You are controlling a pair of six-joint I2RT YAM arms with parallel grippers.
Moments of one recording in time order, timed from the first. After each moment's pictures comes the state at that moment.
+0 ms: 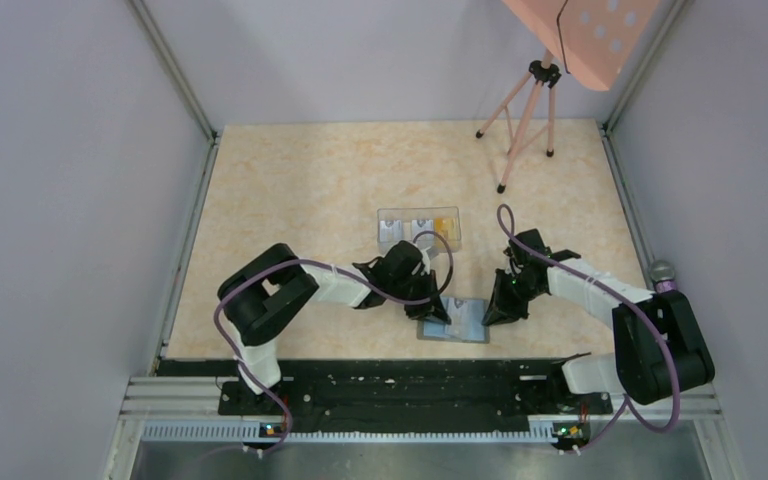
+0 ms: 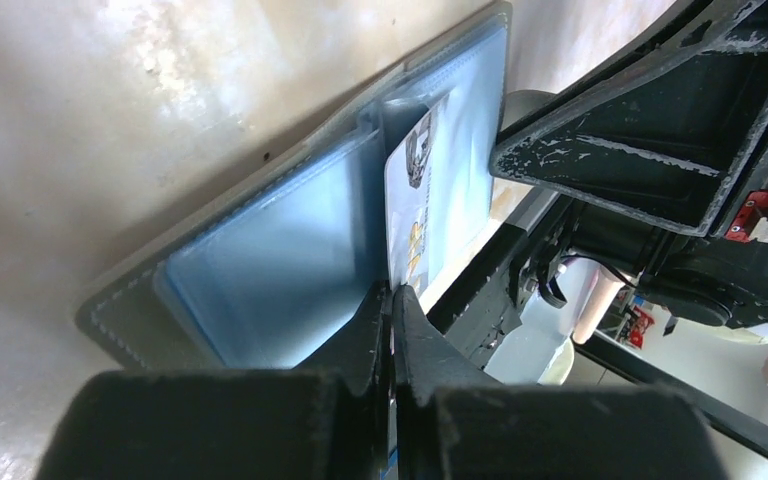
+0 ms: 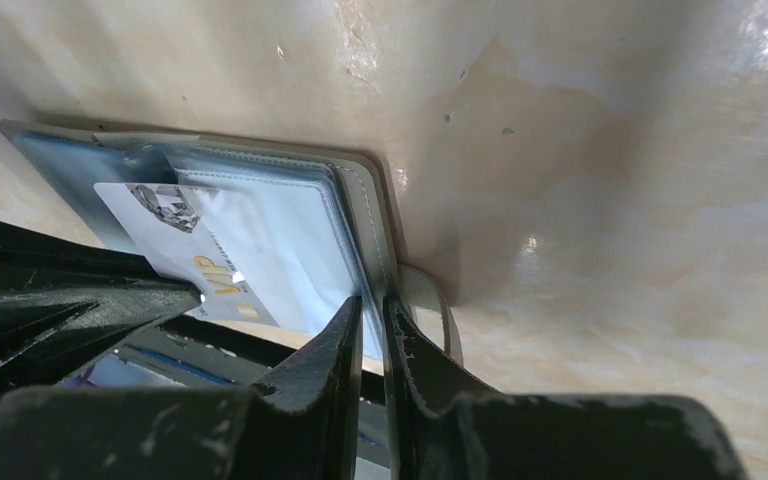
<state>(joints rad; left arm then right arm) -0.90 1.83 0.84 0.22 0.50 -0.99 0.31 1.33 0.60 -0.61 -0.35 0.57</state>
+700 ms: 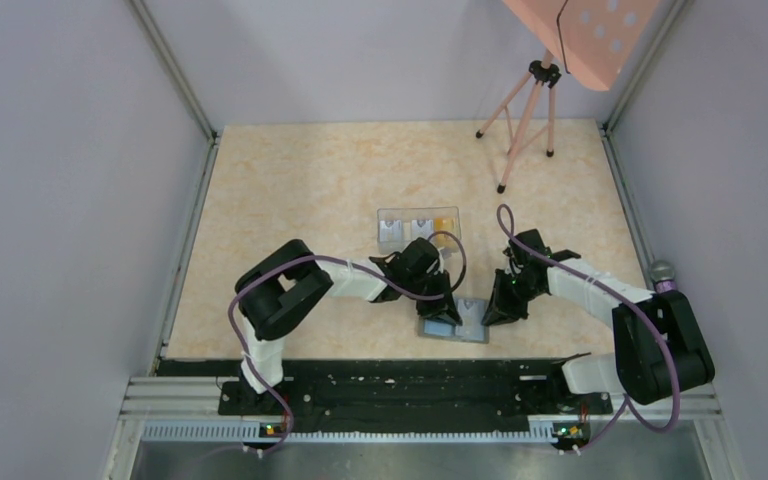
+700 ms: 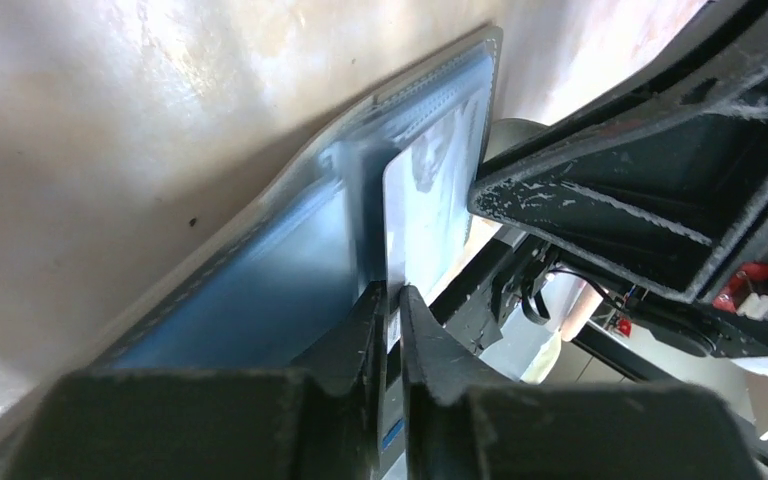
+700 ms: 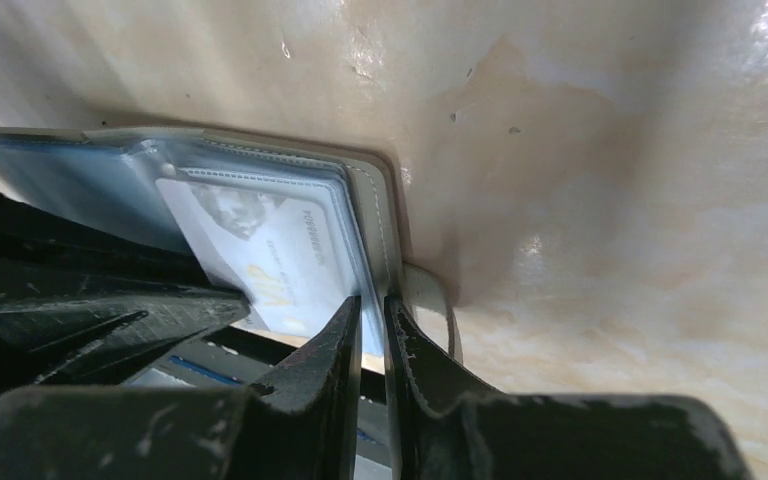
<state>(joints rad) -0.93 1.91 0.98 0.12 0.51 -1.02 0.31 1.33 0.60 -0.61 -0.36 0.57</state>
